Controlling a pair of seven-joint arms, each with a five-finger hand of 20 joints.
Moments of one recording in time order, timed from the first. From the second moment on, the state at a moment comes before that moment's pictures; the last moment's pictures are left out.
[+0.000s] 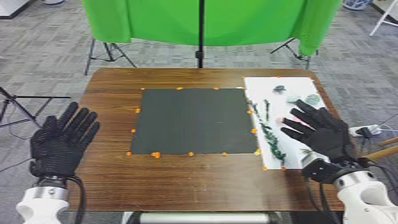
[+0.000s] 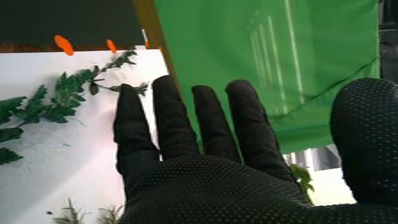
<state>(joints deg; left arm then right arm) 131.1 -65.8 -102.4 -126.2 15.2 6.2 13.1 -125.8 -64.3 101.7 -127.2 -46.8 5.5 6.9</state>
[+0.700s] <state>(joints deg) 131.7 -65.8 -102.6 -126.1 13.7 5.9 15.5 -125.2 -63.8 101.8 -127.3 -52.9 5.6 9.5</state>
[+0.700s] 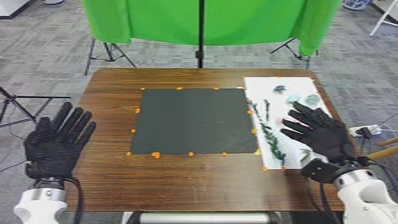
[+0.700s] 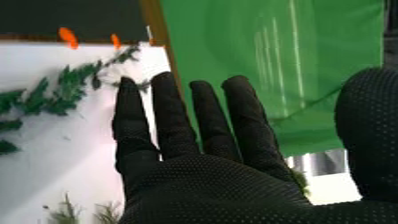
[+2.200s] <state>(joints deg) 132.6 -66.0 -101.6 -127.1 9.9 10.0 16.2 -106.3 -51.8 66.6 -118.0 -145.9 0.8 43.3</state>
